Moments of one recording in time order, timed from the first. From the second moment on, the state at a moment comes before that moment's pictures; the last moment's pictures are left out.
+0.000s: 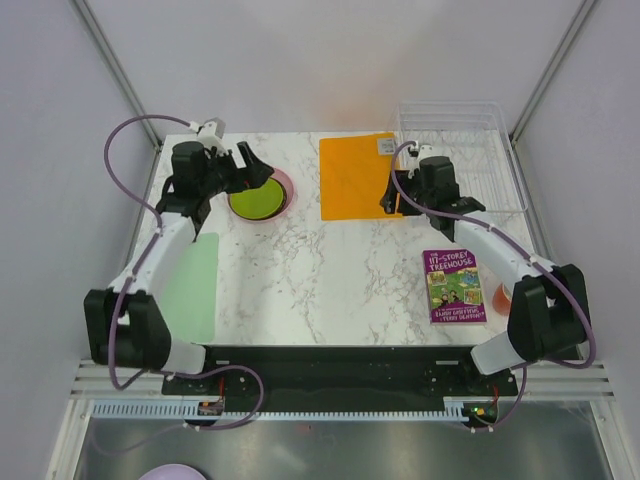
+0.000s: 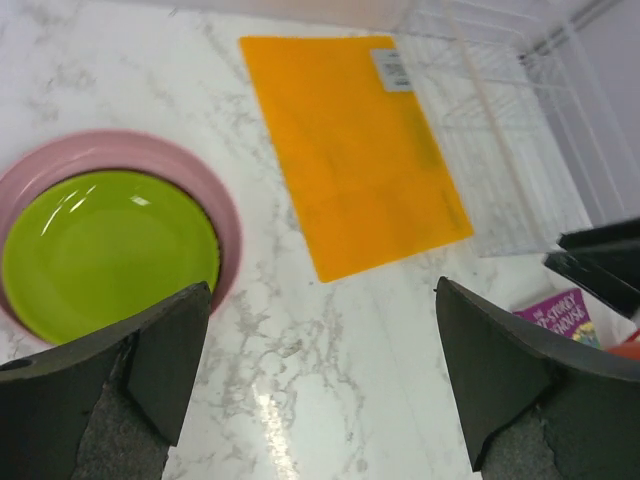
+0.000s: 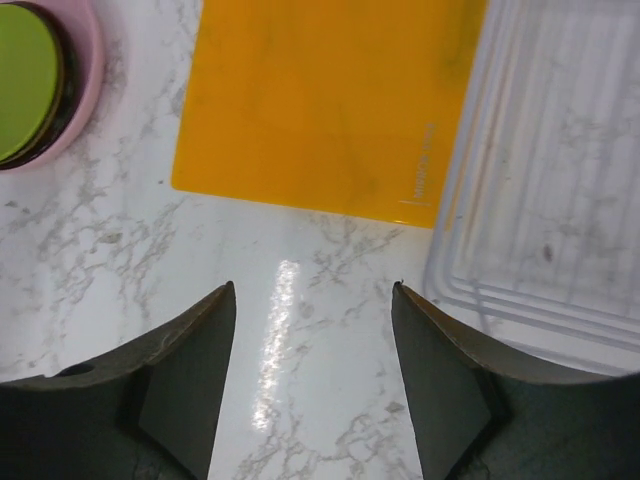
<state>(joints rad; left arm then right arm) -0.07 1.46 1.13 -0.06 0.39 -0.38 0.31 1.51 1.09 -0.18 -0.11 0.31</state>
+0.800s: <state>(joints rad) -0.28 1.09 1.06 -0.10 0.10 -0.15 0.31 1.22 0.97 -0.11 0.45 0.08</state>
